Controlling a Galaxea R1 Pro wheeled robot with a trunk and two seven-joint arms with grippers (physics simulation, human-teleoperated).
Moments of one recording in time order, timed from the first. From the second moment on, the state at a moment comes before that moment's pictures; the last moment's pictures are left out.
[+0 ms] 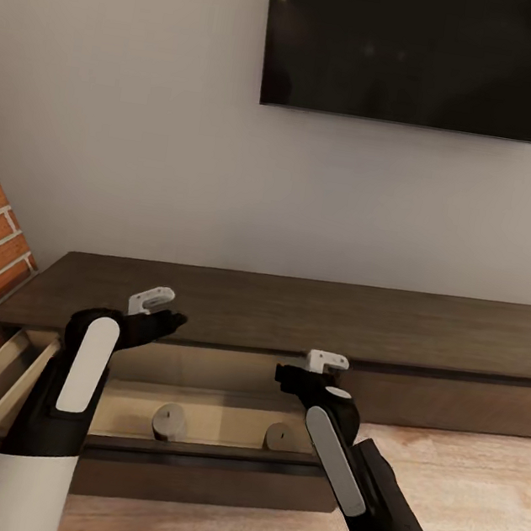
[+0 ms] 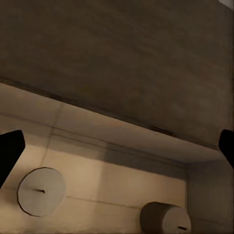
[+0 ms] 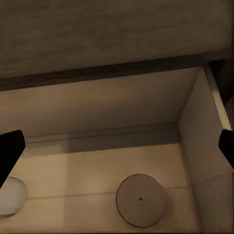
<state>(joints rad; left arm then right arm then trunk) -0.63 -0.08 0.06 -1.56 0.73 1.02 0.59 -0.54 0.01 0.45 -1.48 -0.63 0.73 -0.66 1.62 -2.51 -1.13</state>
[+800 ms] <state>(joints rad) -0.60 -0.08 0.06 -1.57 0.74 1.02 0.59 -0.50 0.00 0.46 -1.54 -0.64 0.71 -0.66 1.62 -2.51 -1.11</state>
